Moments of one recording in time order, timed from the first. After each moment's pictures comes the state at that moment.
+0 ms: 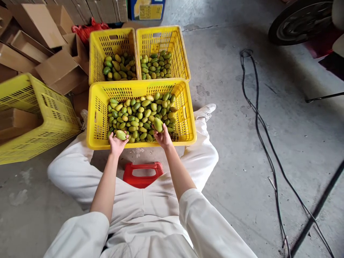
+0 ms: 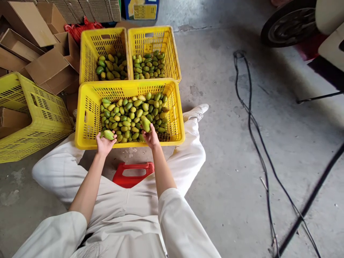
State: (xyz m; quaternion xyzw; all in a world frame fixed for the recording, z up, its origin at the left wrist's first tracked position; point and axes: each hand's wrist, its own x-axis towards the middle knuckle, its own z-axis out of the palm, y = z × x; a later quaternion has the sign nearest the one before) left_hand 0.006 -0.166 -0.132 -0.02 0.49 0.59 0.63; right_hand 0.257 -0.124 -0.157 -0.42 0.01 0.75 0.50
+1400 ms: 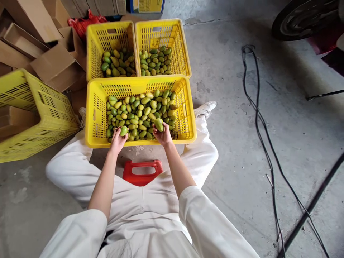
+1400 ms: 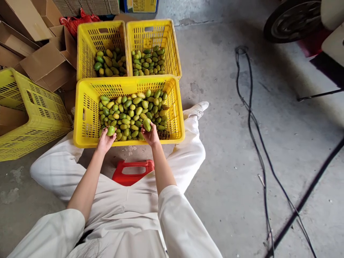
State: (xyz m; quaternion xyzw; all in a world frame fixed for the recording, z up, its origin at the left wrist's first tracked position) left_hand 0.008 -0.167 -0.139 0.05 0.49 0.59 0.64; right_hand 0.263 -0.122 -0.170 -0.39 0.03 0.78 0.50
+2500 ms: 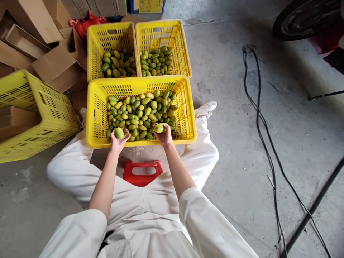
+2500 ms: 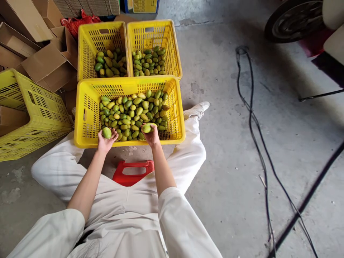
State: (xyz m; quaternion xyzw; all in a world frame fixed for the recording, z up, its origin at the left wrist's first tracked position) left_hand 0.006 -0.163 -0.137 -0.03 0.52 0.58 0.63; right_hand 0.260 -0.126 -0.163 -0.43 0.01 0.72 0.54
